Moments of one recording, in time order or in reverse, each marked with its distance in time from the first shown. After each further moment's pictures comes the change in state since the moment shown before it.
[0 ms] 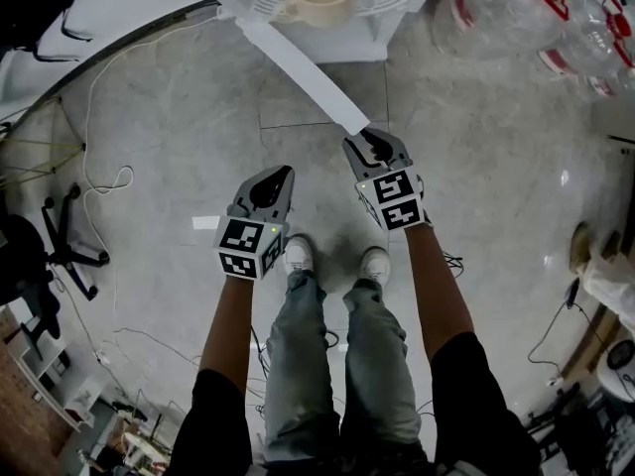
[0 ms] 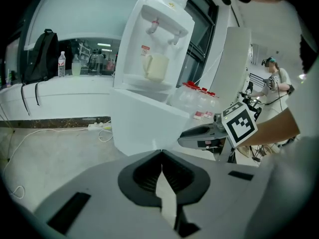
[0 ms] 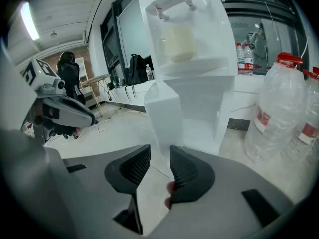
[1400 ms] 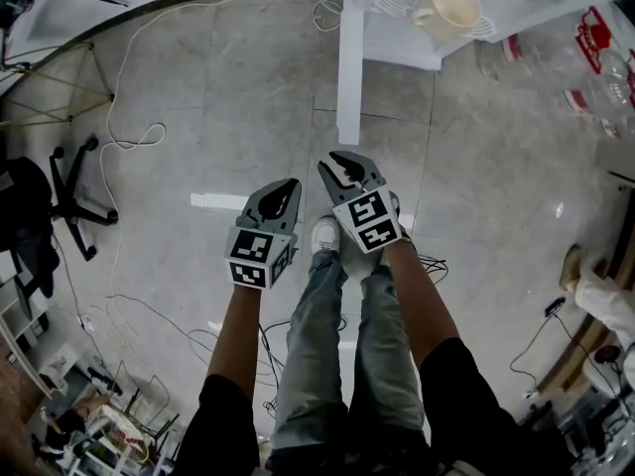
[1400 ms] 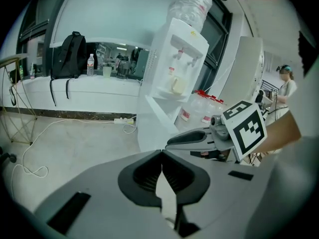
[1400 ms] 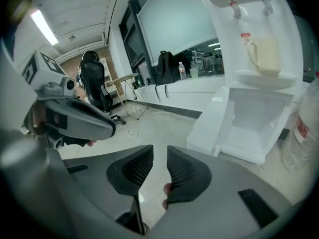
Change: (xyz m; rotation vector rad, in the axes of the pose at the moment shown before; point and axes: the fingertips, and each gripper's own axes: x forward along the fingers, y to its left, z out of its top) left arm -0.154 0.072 -0.037 -0.115 0.004 0.086; right arm 0.022 0.236 0.058 -0.075 0.032 0.240
